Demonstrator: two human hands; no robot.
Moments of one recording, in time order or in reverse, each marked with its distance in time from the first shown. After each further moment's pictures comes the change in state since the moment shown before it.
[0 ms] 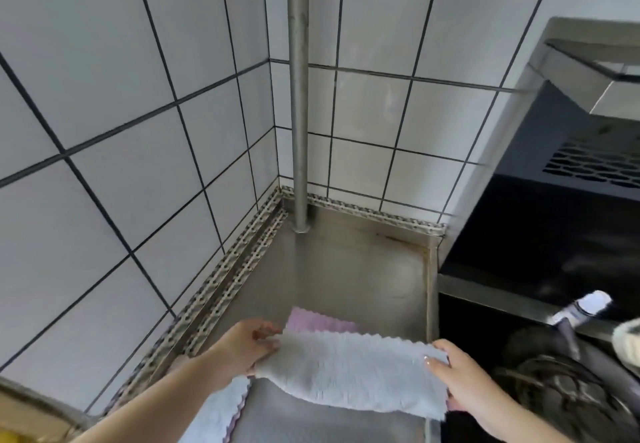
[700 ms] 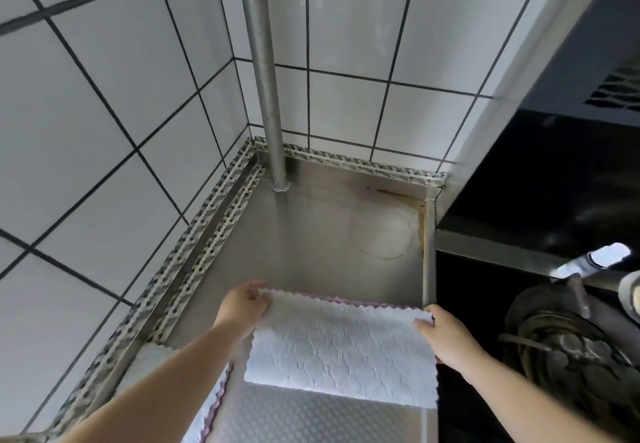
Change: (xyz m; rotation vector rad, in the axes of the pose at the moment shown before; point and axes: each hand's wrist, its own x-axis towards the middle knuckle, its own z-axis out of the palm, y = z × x) left_hand 0.081 -0.006 0.036 0.137 0.223 -0.003; right_hand 0.056 0.013 0.013 -0.247 0.068 0.114
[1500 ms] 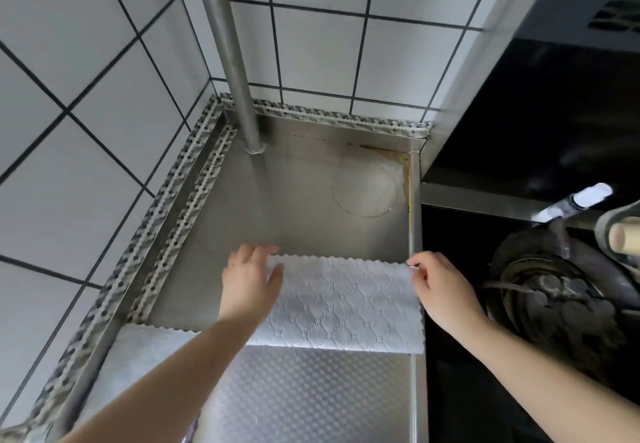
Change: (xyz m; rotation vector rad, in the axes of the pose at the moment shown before) left_hand -0.016 0.001 0.032 0.377 0.191 0.484; right_hand -0.007 0.015 -0.002 -0.272 0.293 -0.359
